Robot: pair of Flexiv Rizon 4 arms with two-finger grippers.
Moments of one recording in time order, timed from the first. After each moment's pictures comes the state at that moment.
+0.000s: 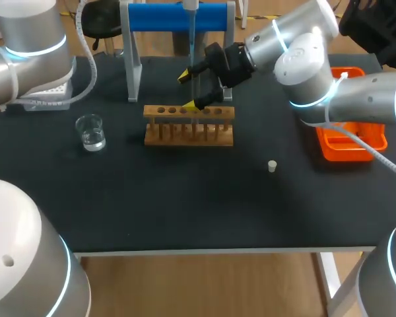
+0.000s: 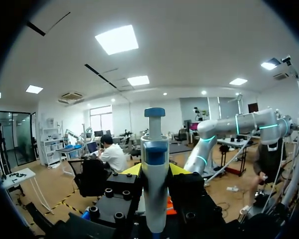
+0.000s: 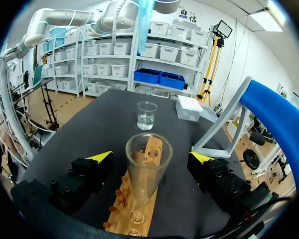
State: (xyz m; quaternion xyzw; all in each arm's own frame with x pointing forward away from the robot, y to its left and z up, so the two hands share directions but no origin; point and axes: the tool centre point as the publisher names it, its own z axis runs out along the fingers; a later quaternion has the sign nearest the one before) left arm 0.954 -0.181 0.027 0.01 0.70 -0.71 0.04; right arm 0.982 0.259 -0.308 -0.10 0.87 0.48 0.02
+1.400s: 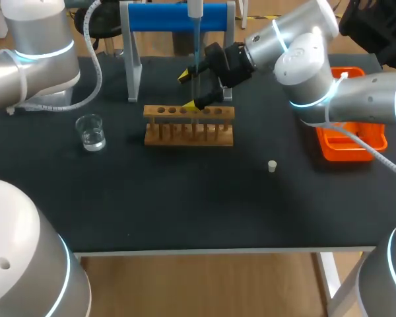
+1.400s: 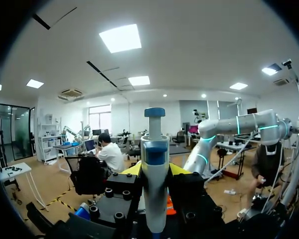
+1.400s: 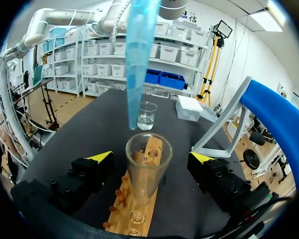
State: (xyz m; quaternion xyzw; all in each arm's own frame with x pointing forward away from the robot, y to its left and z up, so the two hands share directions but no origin) left arm 0.964 -0.188 0.006 0.00 0.70 -0.72 0.02; right arm 0.982 0.259 -0.307 -0.10 0.87 0.48 0.02
